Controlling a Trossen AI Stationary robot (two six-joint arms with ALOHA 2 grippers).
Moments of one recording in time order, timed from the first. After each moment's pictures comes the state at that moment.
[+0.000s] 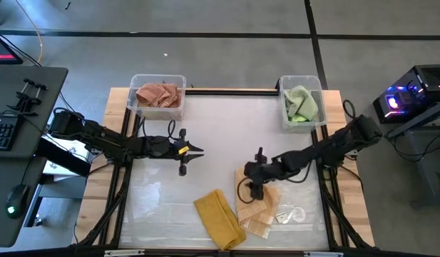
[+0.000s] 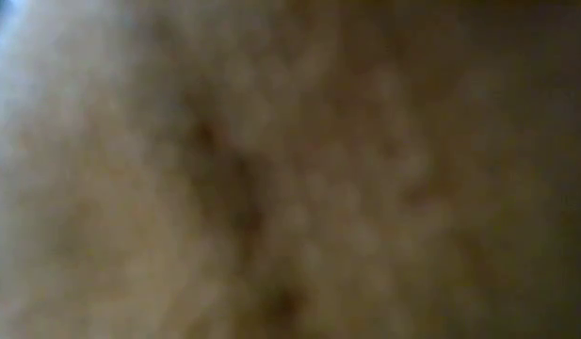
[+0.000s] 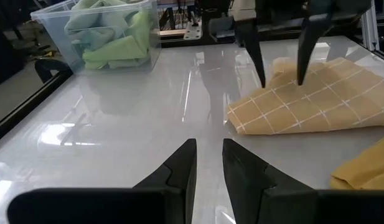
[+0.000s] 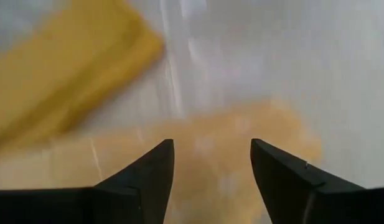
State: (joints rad) left arm -0.08 1.29 0.33 0.66 -0.18 0.06; right arm 0.33 1.57 0.87 -0.25 0.15 0.48
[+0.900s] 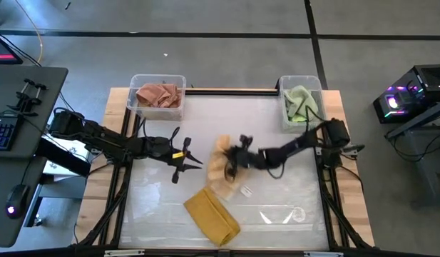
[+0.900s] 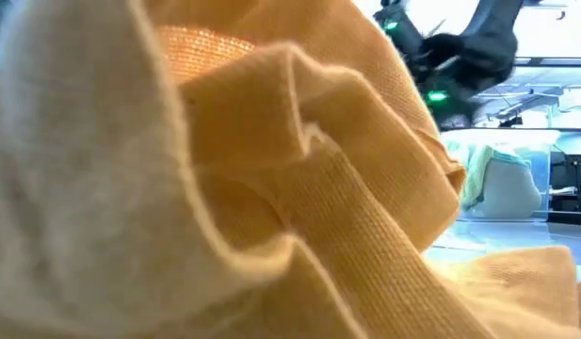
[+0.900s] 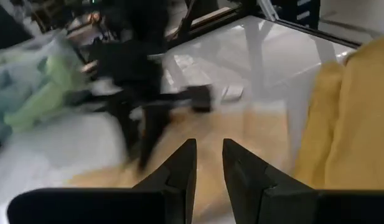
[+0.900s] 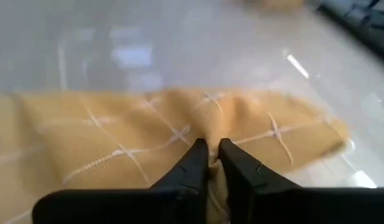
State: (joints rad) left arm -0.09 1.29 0.34 0.64 0.10 0.37; right arm 0.14 1.91 0.83 0.46 0.54 0.13
